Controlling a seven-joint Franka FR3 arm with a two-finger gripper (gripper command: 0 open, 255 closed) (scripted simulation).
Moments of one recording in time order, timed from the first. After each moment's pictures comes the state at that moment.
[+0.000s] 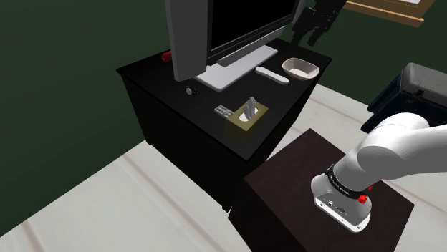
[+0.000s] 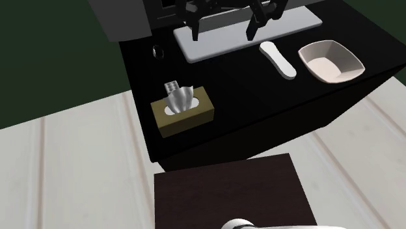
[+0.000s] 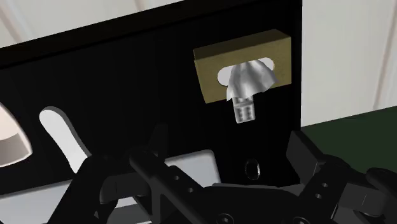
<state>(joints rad) -0.01 -0.76 0.02 -2.31 0.09 1.69 0.04</state>
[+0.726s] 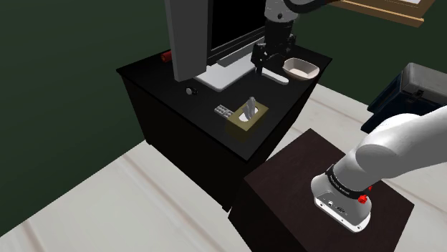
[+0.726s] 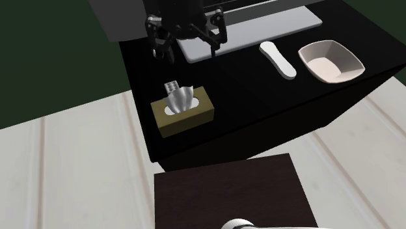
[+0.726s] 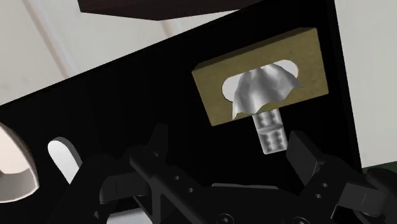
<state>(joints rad) -0.05 -0.44 0.25 -2.25 0.00 1.76 0.35</state>
